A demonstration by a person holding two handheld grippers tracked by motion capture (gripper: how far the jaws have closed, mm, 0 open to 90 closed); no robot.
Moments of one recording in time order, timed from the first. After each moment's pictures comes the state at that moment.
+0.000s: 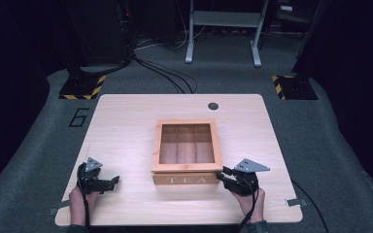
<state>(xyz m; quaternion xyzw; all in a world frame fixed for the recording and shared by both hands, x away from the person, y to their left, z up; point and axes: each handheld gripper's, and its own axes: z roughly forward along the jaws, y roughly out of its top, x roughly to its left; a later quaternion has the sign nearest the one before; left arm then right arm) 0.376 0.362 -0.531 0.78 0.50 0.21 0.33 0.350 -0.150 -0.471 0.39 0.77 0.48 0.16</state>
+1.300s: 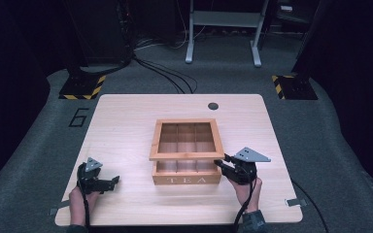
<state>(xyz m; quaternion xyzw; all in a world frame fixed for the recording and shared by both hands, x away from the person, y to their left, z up) 0.376 0.362 -0.531 0.78 0.50 0.21 0.33 0.369 -0.141 -0.443 0.39 0.74 0.51 0.20</state>
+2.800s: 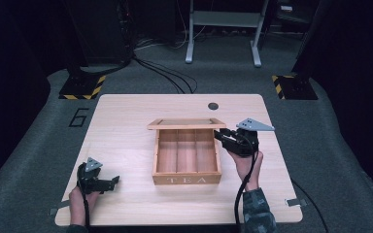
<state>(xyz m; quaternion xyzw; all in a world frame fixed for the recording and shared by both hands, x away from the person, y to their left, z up) 0.376 0.362 -0.531 0.78 0.50 0.21 0.33 0.418 -0.138 -0.377 0.40 0.72 0.53 0.19</state>
